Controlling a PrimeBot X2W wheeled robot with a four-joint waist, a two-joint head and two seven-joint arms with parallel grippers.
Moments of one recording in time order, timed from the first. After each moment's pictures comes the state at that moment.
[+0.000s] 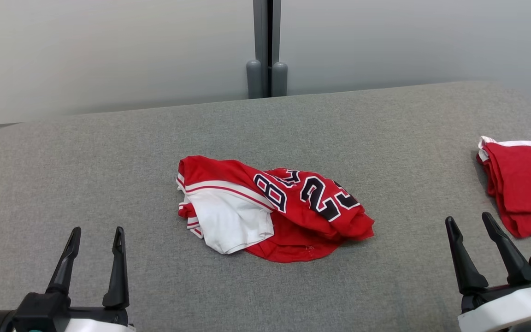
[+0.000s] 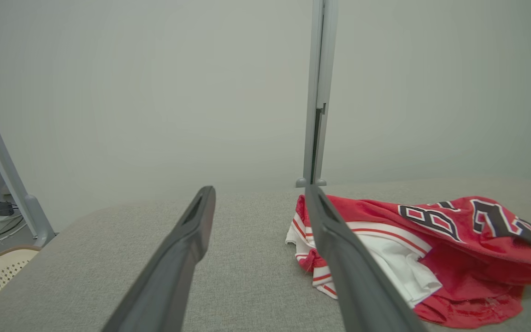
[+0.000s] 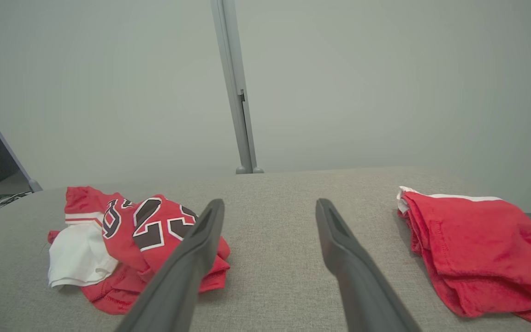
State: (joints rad) left arm 0.14 0.26 -0.14 -0.12 -0.30 0.16 -0.19; right arm 0.08 -0.21 0.08 -0.06 0.33 0.13 0.00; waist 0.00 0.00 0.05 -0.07
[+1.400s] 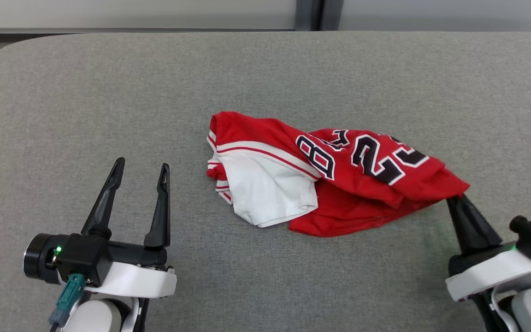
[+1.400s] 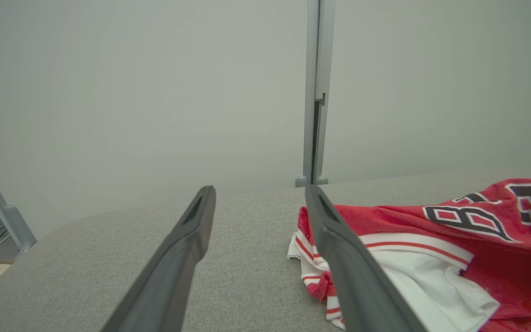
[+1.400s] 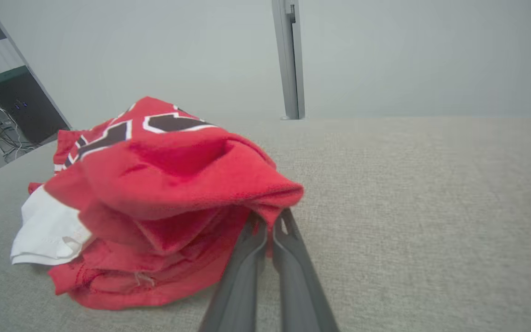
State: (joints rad) left arm -0.13 0.21 -0.27 -0.05 -0.24 0.13 -0.24; right arm -0.18 -0.30 0.29 0.30 0.45 0.13 -0.19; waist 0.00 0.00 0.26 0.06
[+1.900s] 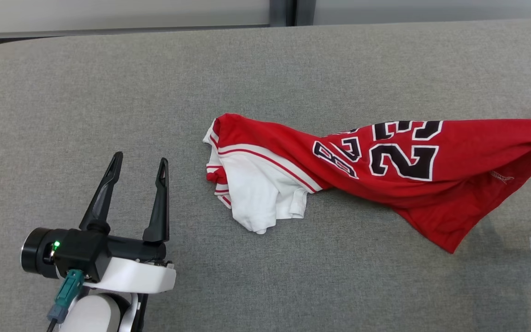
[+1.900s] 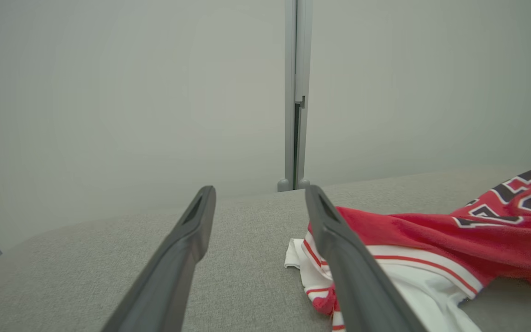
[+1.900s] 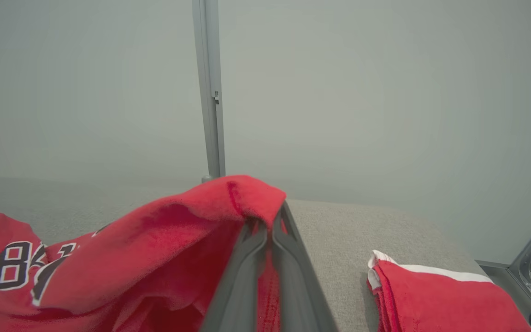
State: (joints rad) left arm -0.14 0.22 -0.27 -0.05 -0.24 0.14 -0.24; right arm -0.15 -0.40 -0.02 -0.02 0.36 0.13 -0.05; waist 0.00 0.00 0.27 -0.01
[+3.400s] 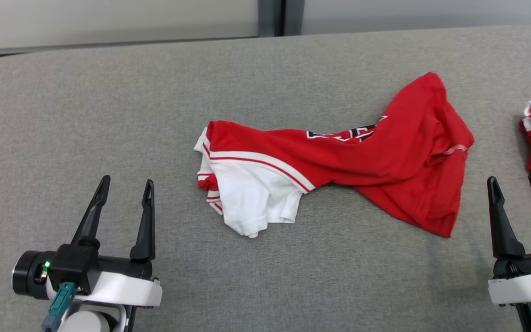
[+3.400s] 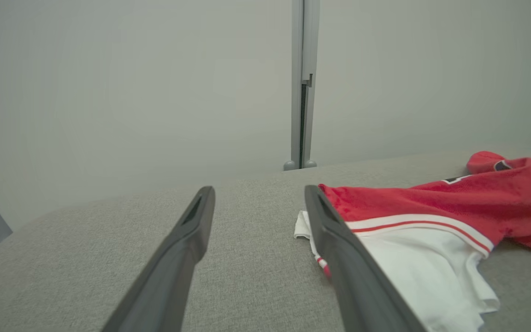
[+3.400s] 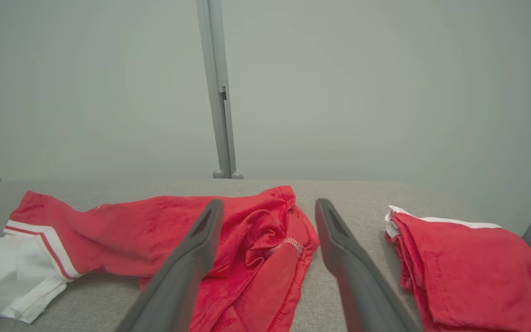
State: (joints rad) left arm -0.10 0.23 -0.24 0.02 -0.25 0.13 -0.26; right arm -0.03 -0.28 0.02 0.00 0.31 0.13 -0.17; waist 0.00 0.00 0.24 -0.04
